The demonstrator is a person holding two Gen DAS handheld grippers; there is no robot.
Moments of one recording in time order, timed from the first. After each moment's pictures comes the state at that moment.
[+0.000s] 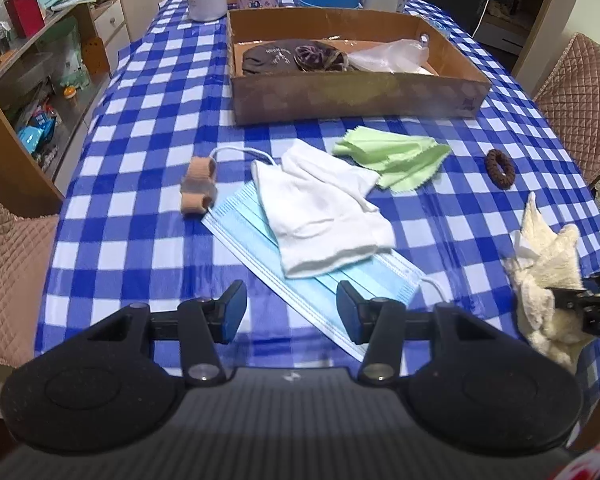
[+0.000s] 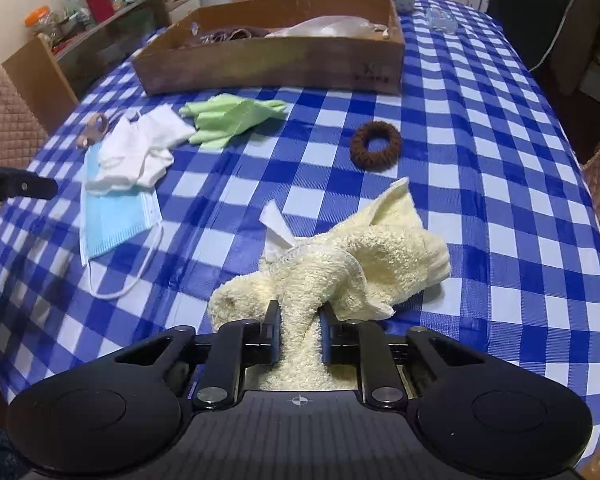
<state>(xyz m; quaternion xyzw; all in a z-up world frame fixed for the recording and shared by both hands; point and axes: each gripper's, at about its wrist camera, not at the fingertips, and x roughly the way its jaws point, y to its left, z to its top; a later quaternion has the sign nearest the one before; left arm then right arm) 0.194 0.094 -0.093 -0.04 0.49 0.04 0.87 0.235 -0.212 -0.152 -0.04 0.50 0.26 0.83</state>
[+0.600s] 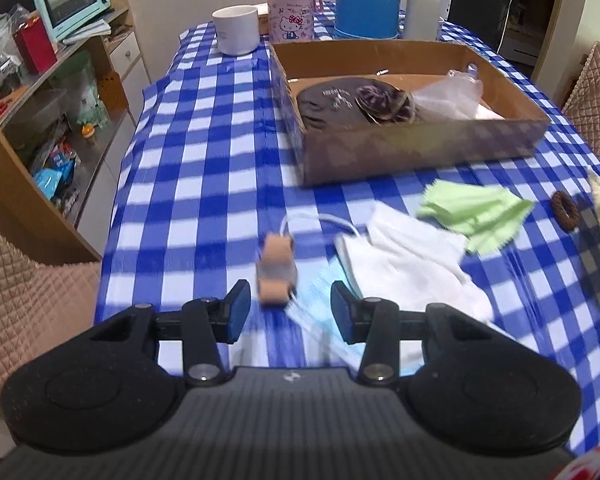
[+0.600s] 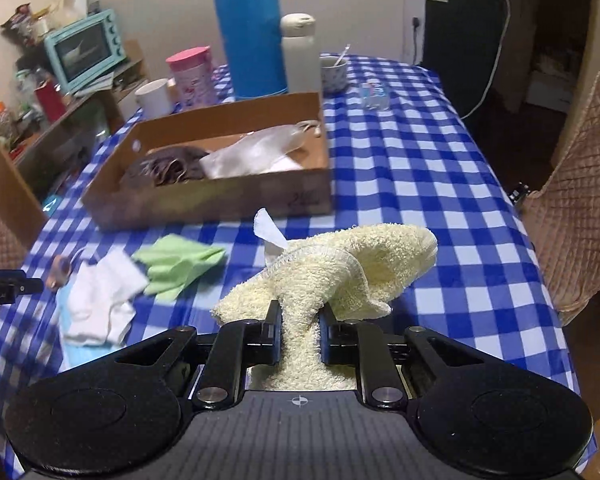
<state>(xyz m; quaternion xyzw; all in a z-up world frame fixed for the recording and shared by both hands) 0.249 0.156 -0.103 -0.01 0.46 0.05 0.89 0.302 -0.228 -0.091 0.03 0.43 0.18 0.88</state>
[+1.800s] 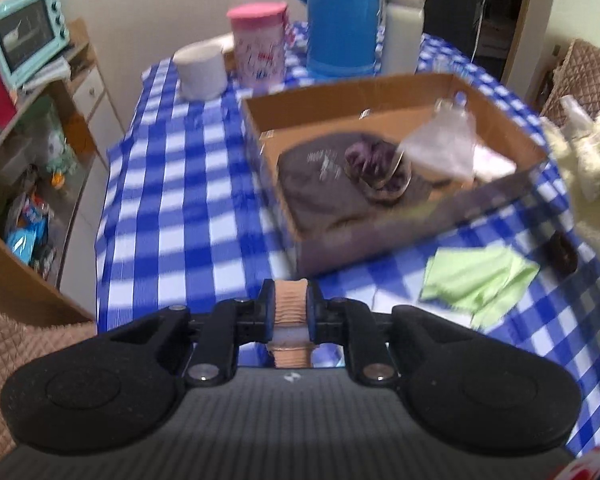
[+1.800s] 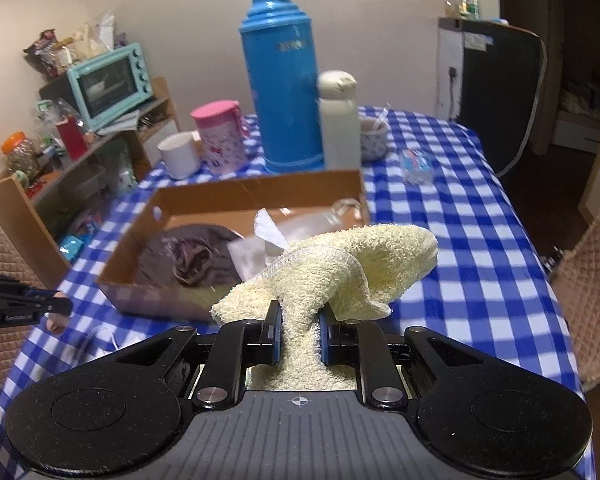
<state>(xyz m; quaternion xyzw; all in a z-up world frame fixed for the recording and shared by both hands) 0.323 0.165 -0.075 0.02 0.44 0.00 0.90 0.373 -0.190 -0.058 0.03 0.36 0.24 0.90</state>
